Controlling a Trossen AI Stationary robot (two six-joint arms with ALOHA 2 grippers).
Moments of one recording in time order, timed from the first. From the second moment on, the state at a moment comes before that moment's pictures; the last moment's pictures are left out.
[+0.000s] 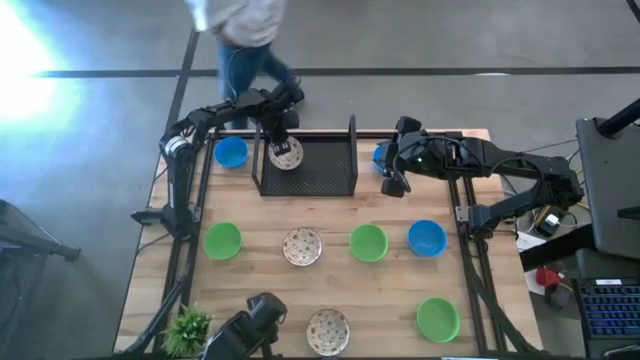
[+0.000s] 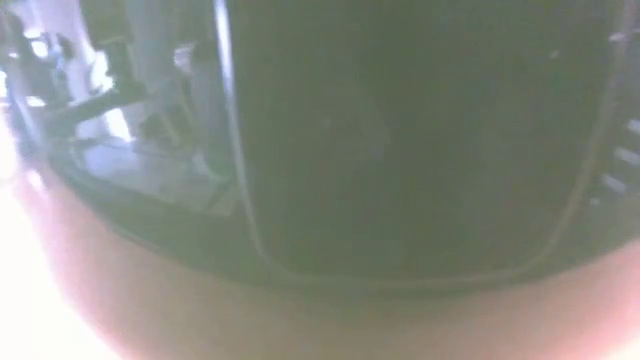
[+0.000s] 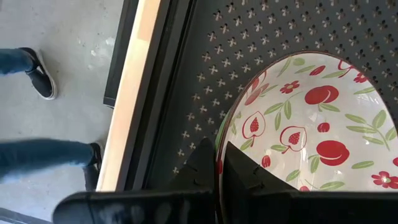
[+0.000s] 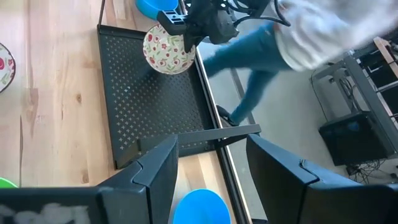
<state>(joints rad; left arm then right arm) 0.83 1.98 1.60 -0.86 0.08 0.56 -0.11 1.26 1.38 -0.82 0.46 -0.24</state>
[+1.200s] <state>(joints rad) 0.84 1.98 1.55 -0.79 0.06 0.56 -0.11 1.26 1.38 -0.81 0.46 -0.25</state>
